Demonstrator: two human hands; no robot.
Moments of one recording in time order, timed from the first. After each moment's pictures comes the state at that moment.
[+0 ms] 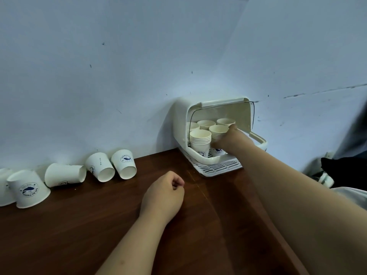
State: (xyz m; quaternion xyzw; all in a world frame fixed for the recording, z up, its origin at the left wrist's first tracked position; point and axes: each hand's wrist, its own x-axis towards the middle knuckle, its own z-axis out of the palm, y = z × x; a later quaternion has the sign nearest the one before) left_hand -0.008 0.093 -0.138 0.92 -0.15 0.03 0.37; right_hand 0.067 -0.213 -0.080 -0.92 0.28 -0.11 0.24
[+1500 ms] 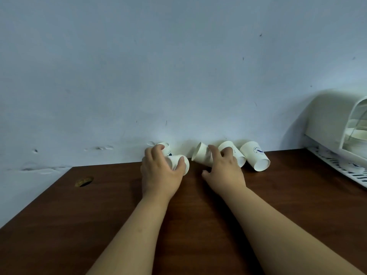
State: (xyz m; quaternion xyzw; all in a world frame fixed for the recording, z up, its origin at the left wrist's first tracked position) left_hand 0.057 0.434 -0.127 0.87 0.02 0.39 0.29; right_hand 0.068 0.245 -0.130 -0.95 -0.01 -0.17 0.26
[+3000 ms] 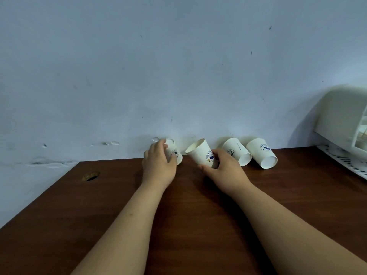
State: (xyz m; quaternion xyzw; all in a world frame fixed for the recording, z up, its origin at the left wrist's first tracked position) left_hand 0.075 0.460 -0.119 0.91 0.03 0.27 0.32; right_hand 0.067 0.242 -0.136 -0.87 -0.10 -0.14 0.47
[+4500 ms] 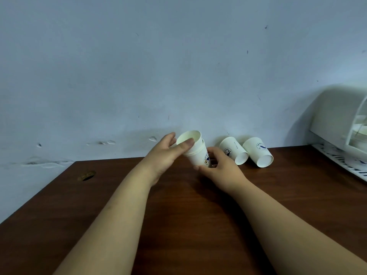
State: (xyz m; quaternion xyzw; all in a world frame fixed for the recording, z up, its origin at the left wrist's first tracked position) left_hand 0.050 0.445 -0.069 0.79 -0.10 0.04 0.61; right_hand 0.057 0.237 -0.131 -0.83 -0.11 -0.09 0.53
